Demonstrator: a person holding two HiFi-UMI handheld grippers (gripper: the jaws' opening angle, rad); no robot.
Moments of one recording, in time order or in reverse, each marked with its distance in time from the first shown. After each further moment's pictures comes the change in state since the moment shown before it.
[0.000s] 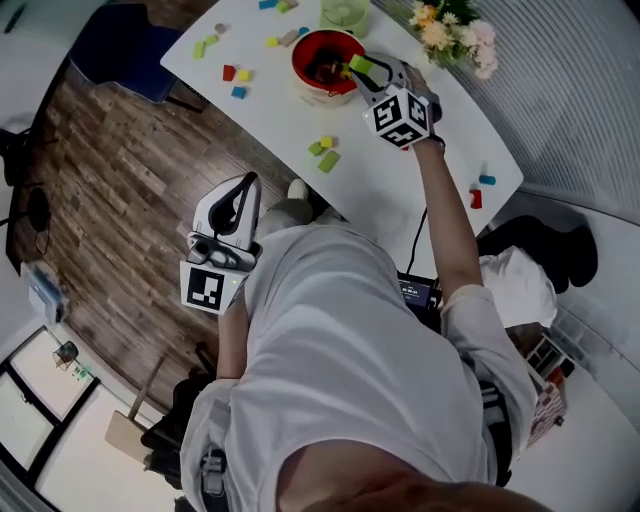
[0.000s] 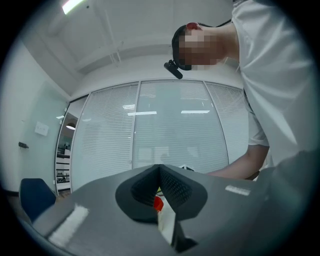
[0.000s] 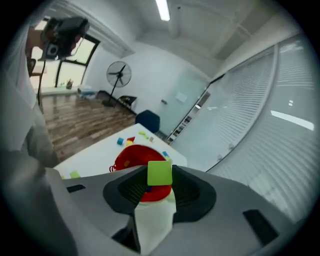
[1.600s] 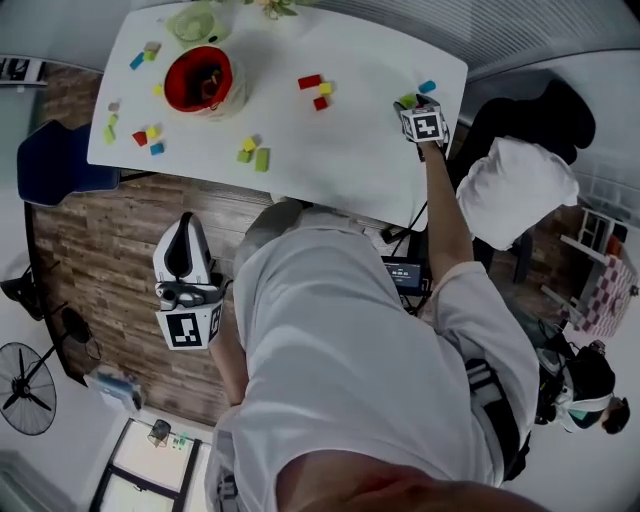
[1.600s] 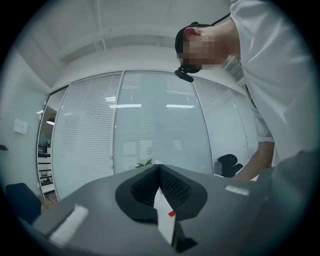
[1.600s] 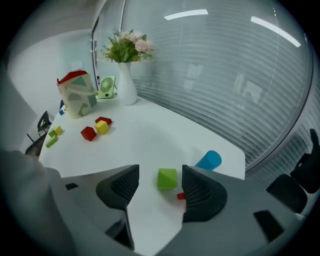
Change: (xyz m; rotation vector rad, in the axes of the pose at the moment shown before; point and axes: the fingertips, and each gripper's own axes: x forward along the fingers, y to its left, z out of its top) left arm 0.019 -0.052 -0.012 0.073 0.080 -0.201; right arm -0.227 0.125 -0.434 1.062 0.603 -0.360
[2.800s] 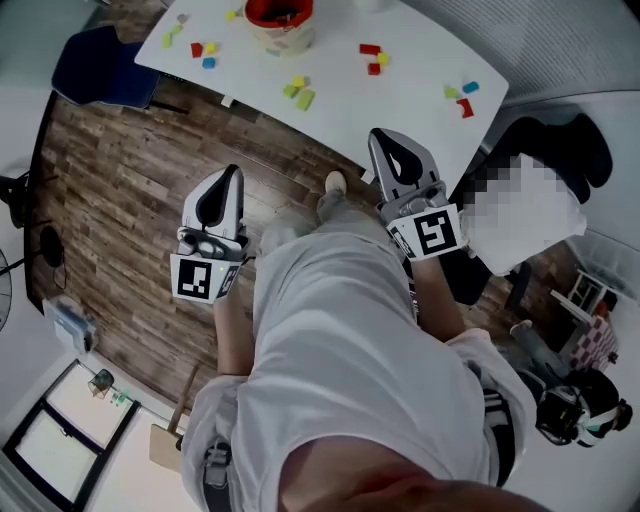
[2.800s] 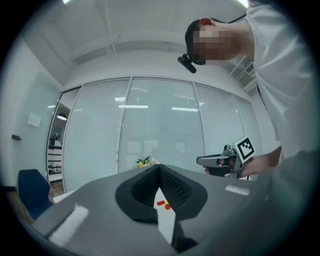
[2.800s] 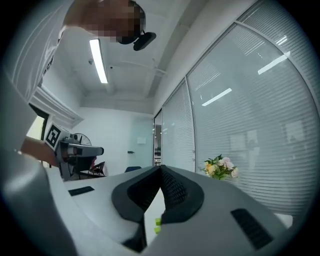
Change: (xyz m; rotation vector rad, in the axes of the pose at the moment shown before) left arm -0.130 -0.067 0.000 -0.068 0.006 0.059; right arm -0.418 0.313 0.104 -0.177 -0.947 0.492
